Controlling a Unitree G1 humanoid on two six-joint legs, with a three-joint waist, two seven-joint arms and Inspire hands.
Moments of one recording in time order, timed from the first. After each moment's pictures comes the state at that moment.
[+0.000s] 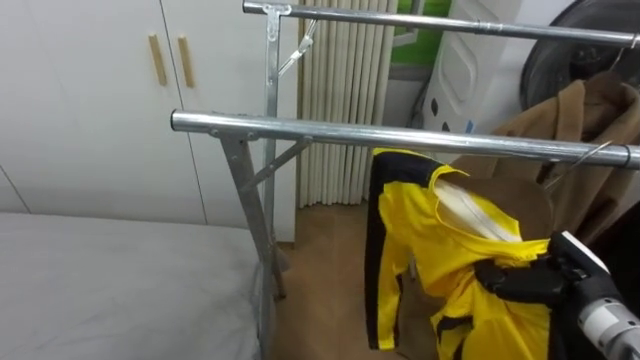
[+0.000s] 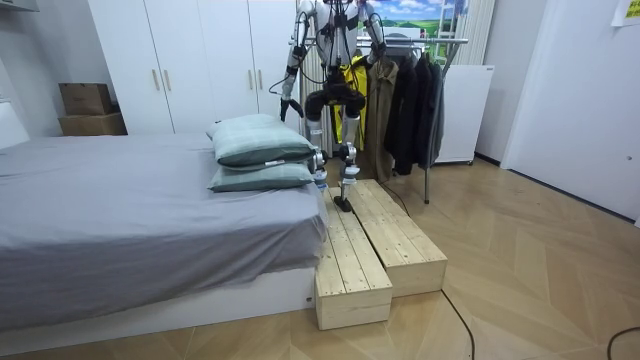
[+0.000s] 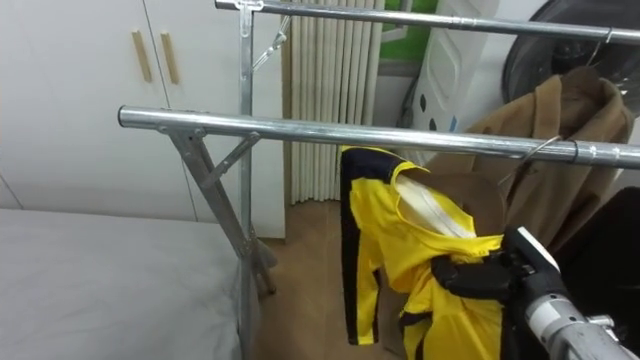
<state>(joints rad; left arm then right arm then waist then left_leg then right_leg) 0.22 0.28 0.06 0.78 0.11 -0.01 -0.07 -0.12 -0.54 -0.07 0.38 0.38 0.04 0.28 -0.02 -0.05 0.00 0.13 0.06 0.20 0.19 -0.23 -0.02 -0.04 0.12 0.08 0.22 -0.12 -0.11</state>
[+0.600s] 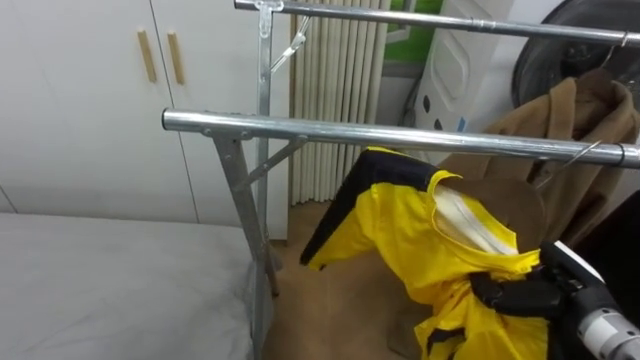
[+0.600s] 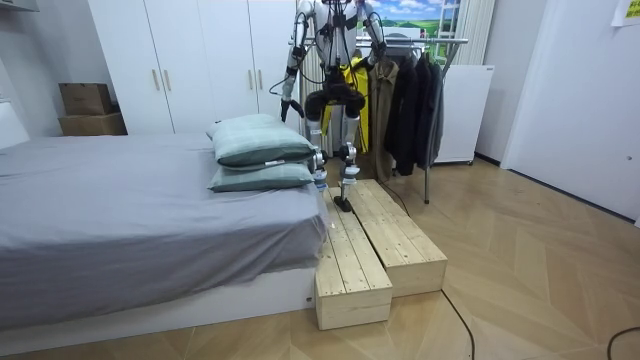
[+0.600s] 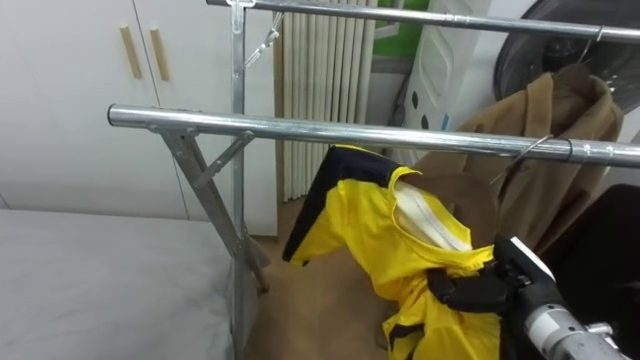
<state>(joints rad) 0.22 0.28 0.06 0.77 0.11 -0.01 -0.07 -0.09 -0.54 -0.07 0.38 0.34 0.04 0.33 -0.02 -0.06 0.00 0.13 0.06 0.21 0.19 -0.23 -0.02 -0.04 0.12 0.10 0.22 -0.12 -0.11</state>
